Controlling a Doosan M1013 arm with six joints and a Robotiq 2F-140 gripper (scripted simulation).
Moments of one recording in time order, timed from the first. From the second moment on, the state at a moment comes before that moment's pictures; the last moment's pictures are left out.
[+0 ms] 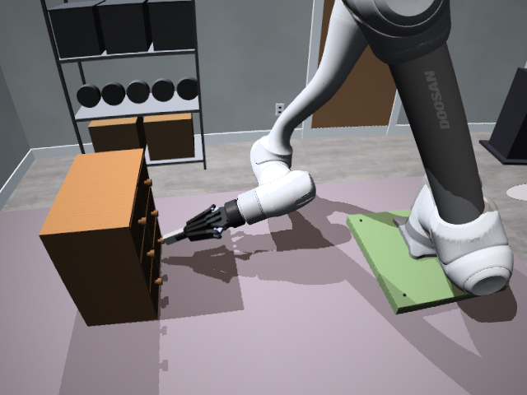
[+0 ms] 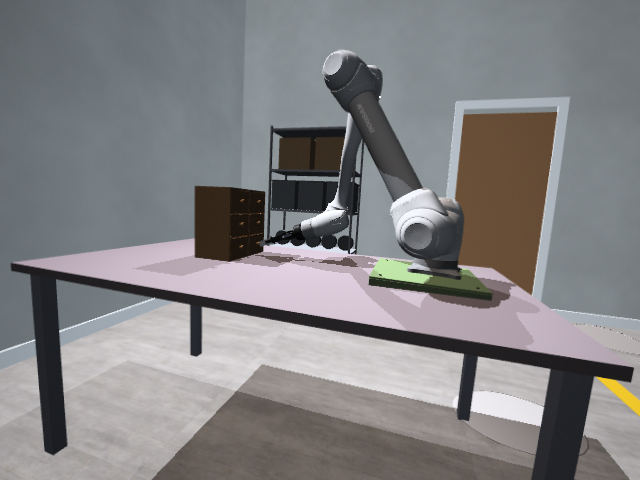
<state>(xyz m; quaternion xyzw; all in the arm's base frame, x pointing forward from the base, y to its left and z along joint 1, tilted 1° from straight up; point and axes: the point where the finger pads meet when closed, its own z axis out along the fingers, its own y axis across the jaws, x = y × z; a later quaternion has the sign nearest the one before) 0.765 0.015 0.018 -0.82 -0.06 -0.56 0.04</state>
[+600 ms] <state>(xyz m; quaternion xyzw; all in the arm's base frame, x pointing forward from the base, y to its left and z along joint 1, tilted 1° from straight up) 0.721 0.009 0.019 -0.82 -0.06 -0.56 0.04</state>
